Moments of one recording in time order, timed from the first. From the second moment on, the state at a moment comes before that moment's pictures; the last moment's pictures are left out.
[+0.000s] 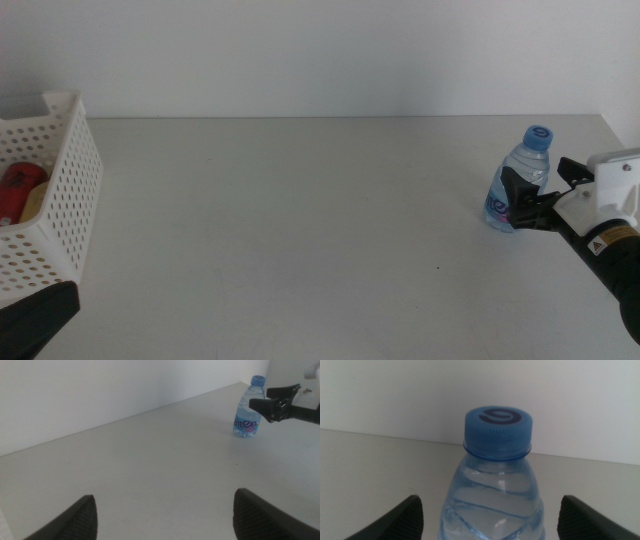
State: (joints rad) left arm -0.42 0.30 -0.61 -0.20 0.67 0.17; right arm 0.07 1.80 -0.48 -0.10 -1.14 0.02
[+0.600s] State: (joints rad) left arm -0.42 0.30 -0.61 -0.20 0.67 0.17; right arm 0.15 1.98 -0.65 -0.10 -1.10 0.09
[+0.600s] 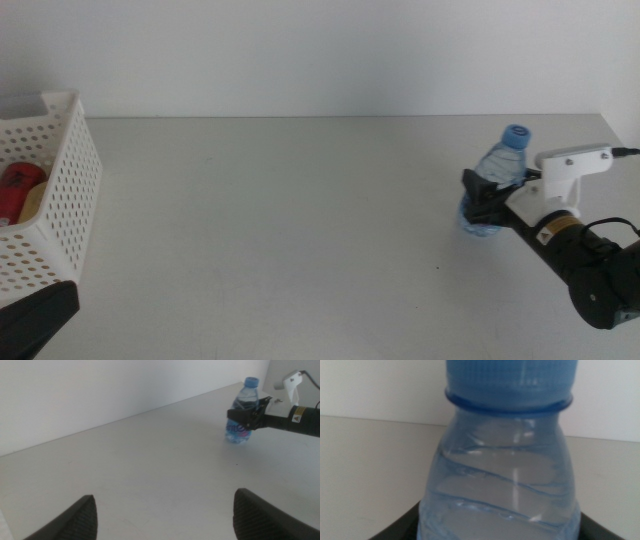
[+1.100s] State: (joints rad) left arm -0.42 0.30 -0.61 -0.20 0.66 0.17; right arm 0.68 1.99 -1.21 -0.45 -0.68 0.40
